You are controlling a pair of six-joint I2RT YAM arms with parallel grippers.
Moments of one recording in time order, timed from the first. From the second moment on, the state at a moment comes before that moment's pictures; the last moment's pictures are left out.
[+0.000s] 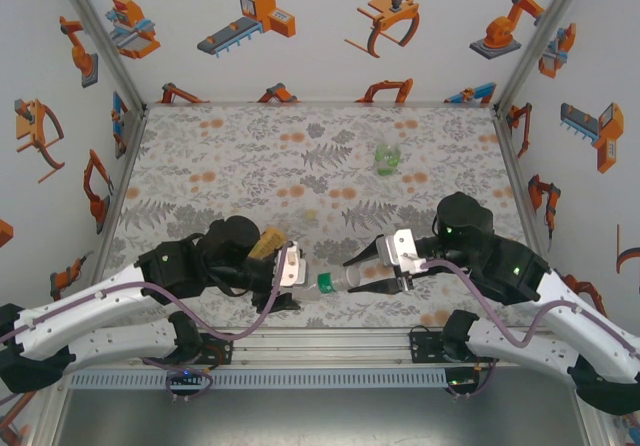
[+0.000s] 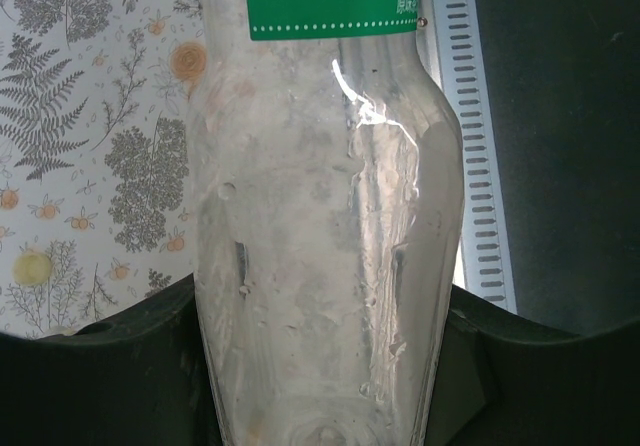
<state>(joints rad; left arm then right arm) -1.18 0.87 0.91 -0.64 0.38 0.36 0.98 0.77 1.04 -0.56 -0.77 -0.48</state>
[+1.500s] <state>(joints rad) -1.18 0.85 0.86 -0.54 0.35 0.35 1.02 0.62 0.84 -0.25 -0.57 -0.09</state>
